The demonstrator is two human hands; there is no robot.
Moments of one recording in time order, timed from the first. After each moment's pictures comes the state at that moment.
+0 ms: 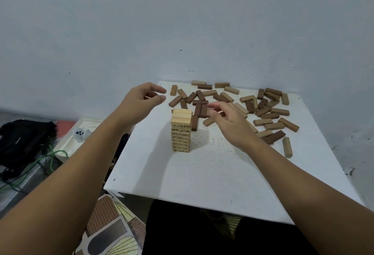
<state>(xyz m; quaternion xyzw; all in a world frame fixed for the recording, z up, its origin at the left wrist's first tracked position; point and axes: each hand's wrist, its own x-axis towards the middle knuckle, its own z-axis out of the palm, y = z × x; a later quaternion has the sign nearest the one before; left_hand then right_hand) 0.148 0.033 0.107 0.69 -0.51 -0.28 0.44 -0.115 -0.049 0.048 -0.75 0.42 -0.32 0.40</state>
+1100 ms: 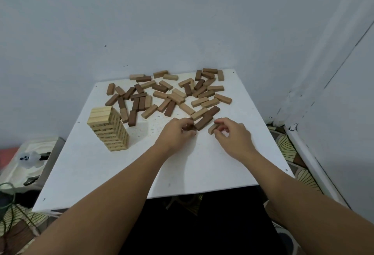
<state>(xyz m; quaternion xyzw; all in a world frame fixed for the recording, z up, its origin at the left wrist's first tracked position) -0.092 -0.035 -0.027 0.66 -0.66 -0.29 0.20 -0.312 -0.035 -0.053 -0.68 0.62 -0.28 0.26</state>
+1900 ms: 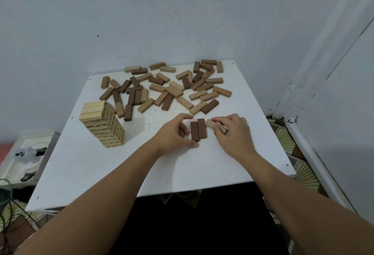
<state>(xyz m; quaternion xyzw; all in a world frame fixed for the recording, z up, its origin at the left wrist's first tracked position) -0.084 -0.021 -0.029 0.61 -0.64 -0.41 0.23 -0.310 -0.030 -0.071 -0.70 0.61 -0.33 0.19</state>
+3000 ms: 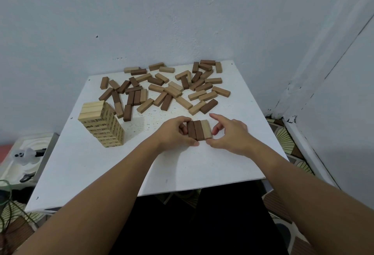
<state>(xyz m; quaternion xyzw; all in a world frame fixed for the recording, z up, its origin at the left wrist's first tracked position) -0.087 -0.031 -0.028 0.63 -0.64 -0.40 0.18 -0.320 -0.038 -0.043 -0.73 0.58 -0.17 0.32</state>
